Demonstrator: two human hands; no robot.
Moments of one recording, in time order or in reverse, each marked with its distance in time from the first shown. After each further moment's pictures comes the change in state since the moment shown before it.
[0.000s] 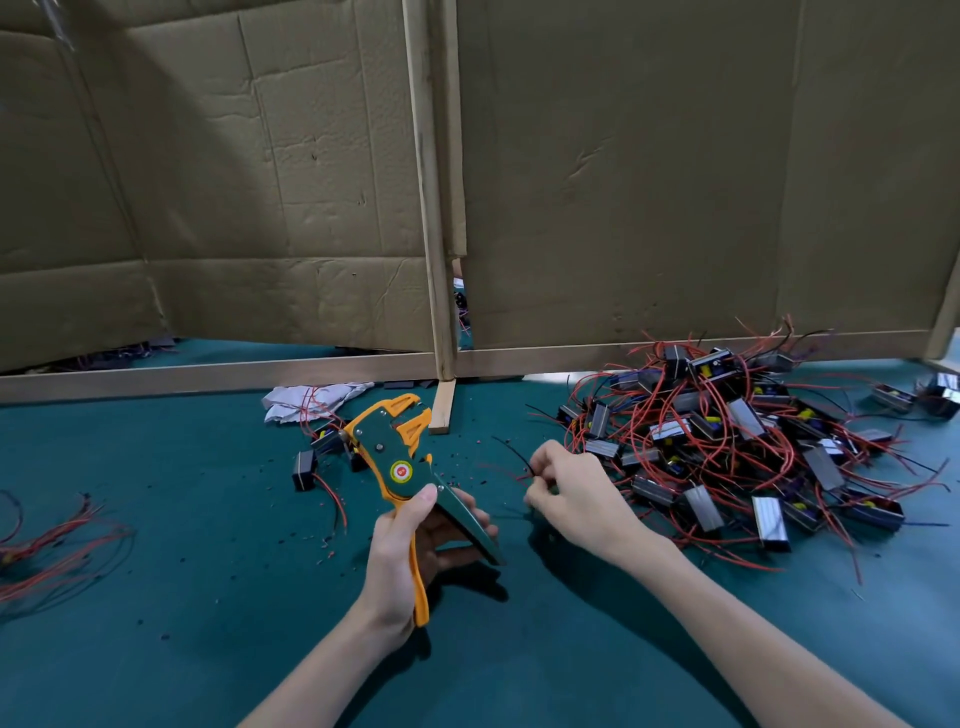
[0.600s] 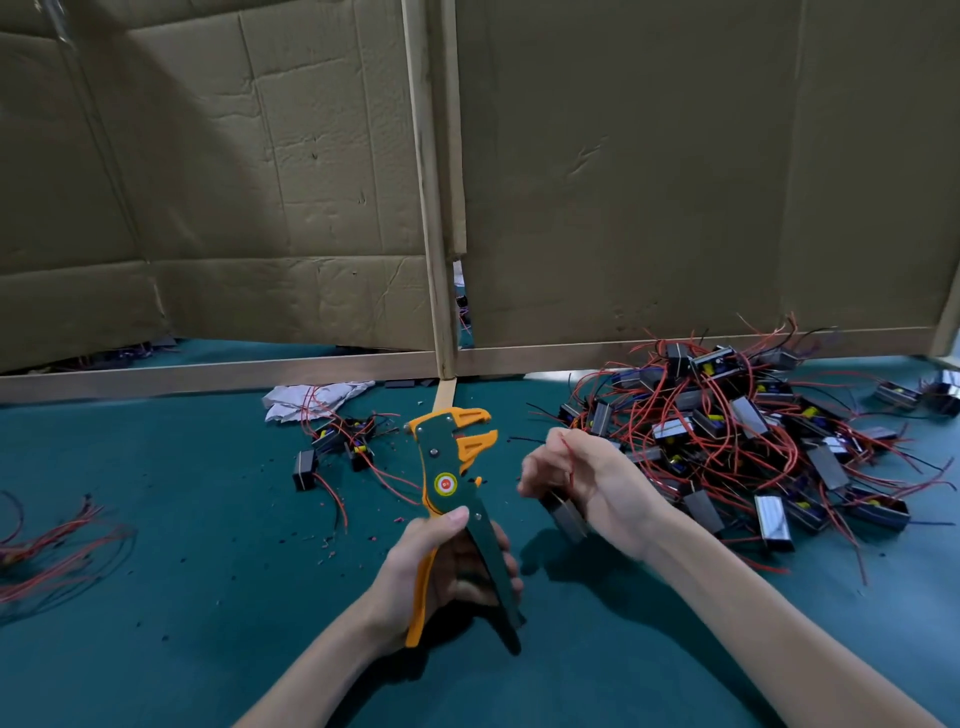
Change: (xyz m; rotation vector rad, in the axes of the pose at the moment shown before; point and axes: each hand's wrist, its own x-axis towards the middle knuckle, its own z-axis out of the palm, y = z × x) left_hand -0.003 0.005 -0.003 0.104 -0.333 -0.247; right_hand -0.008 -0.019 -0.027 1.203 -0.208 0.177
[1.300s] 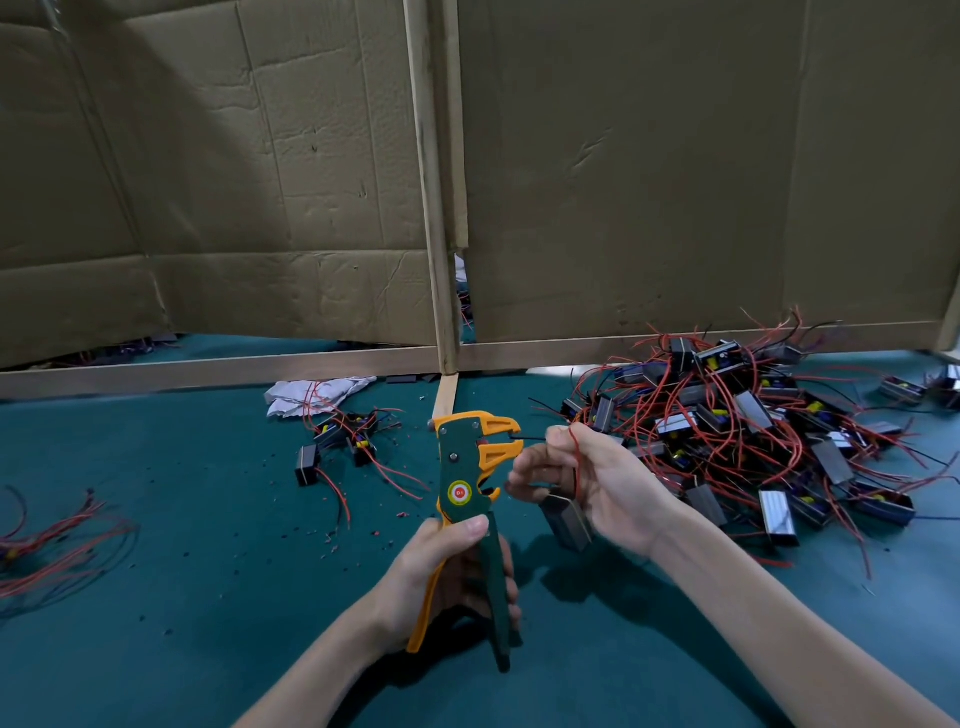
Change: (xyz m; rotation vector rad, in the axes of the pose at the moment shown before) left_hand 0.001 -0.002 0.003 0.073 -0.002 -0.030; right_hand -0.005 -0.005 0.007 0.231 0.012 0.100
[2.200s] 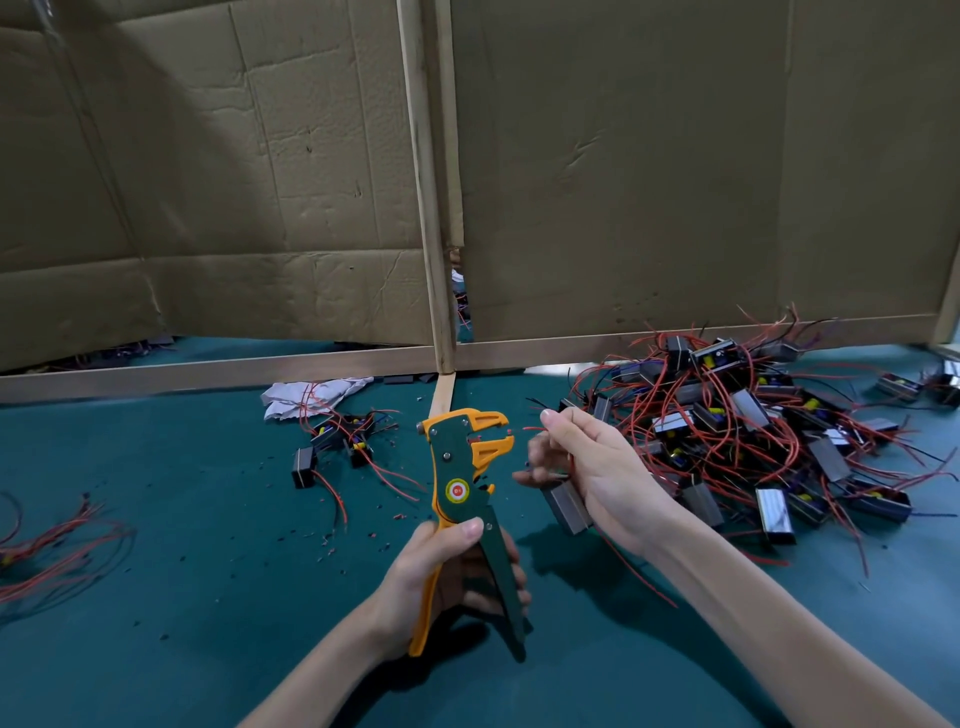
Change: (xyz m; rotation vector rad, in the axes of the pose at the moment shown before) left_hand -0.002 -0.010 -0.007 -0.041 -0.039 -0.009; right_hand 0.009 0.007 -0.007 -0.211 0.074 -0.226
